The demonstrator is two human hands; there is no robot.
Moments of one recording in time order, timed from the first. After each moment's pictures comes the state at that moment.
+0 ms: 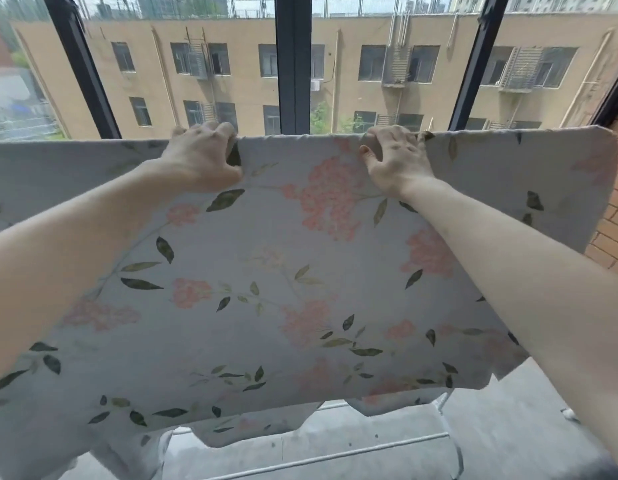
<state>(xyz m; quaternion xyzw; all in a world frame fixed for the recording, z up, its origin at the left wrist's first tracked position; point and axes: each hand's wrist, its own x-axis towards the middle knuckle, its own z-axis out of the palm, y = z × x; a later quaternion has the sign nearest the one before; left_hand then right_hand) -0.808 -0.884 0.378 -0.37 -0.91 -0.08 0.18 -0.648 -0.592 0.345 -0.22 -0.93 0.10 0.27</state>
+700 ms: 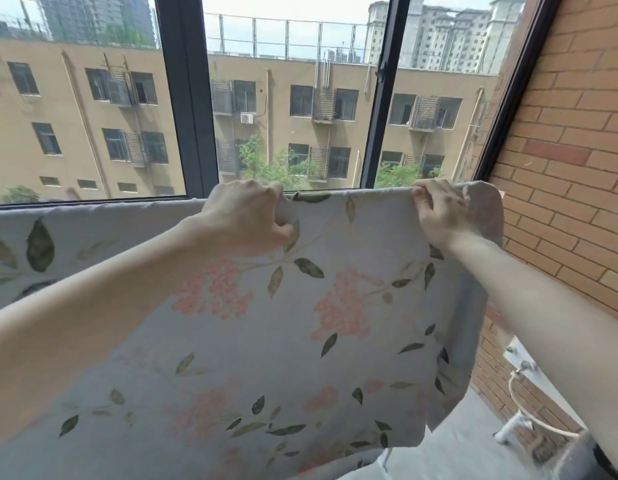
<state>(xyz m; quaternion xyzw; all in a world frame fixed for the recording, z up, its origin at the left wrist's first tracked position) -0.735 -0.628 0.375 -0.53 -0.81 -0.09 0.24 -0.527 -0.333 0.337 -0.35 -0.87 0.07 0.35</state>
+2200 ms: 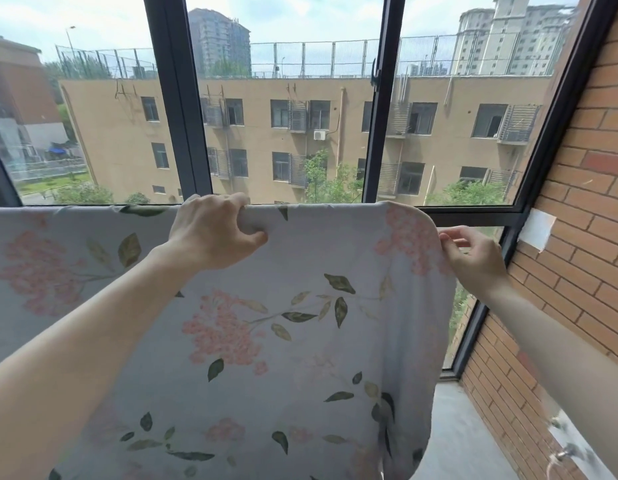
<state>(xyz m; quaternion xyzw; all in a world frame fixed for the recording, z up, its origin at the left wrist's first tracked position) -0.608 -0.440 0.358 -0.35 -0.87 -0.14 0.30 -0.401 -0.069 0.286 -0.23 -0.83 0.30 0.42</state>
